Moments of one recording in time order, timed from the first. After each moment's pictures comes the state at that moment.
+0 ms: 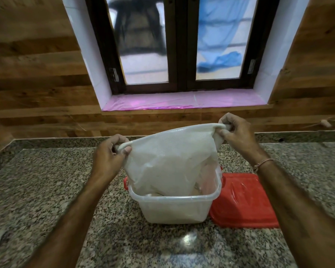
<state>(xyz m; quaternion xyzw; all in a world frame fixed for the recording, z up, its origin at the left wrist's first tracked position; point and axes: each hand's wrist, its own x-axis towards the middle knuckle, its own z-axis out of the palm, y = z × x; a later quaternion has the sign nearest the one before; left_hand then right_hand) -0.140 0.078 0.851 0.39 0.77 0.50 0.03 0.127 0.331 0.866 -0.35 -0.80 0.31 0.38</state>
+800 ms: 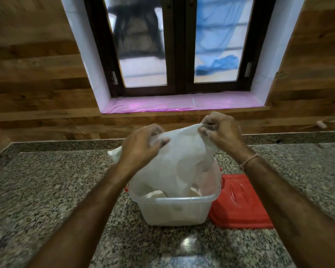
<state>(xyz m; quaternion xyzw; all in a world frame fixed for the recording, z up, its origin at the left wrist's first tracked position) -0.088 0.128 0.895 0.53 0.78 0.33 -0.02 0.095 0.304 0.887 -0.33 -0.85 0.18 0.37</state>
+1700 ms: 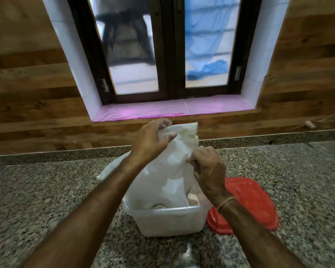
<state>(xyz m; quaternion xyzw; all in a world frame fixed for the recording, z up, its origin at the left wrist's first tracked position) -0.083 0.189 0.901 0.55 0.75 0.35 -0.01 0.088 0.261 0.796 -0.32 -0.81 -0.01 0.50</state>
